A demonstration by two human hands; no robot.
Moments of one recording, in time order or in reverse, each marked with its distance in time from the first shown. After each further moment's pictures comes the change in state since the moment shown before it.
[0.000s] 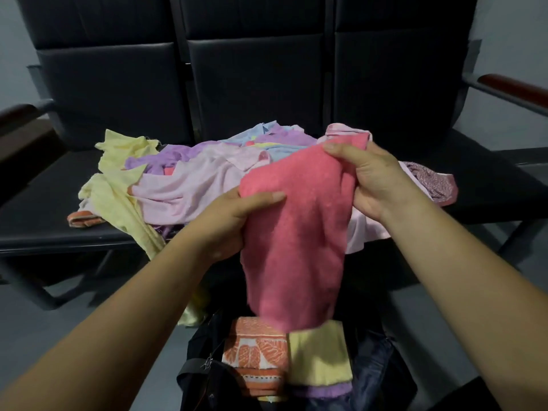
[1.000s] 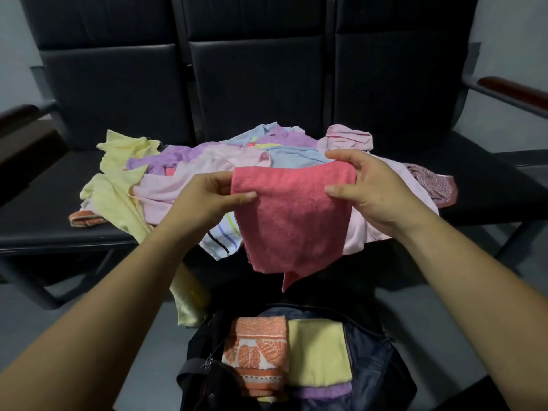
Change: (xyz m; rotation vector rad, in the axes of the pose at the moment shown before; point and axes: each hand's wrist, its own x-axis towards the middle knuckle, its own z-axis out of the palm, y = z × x) left_hand 0.002 0.014 -0.042 0.486 0.155 0.221; right_hand 0.004 0.017 -0.041 -0.652 -0.184 -0.162
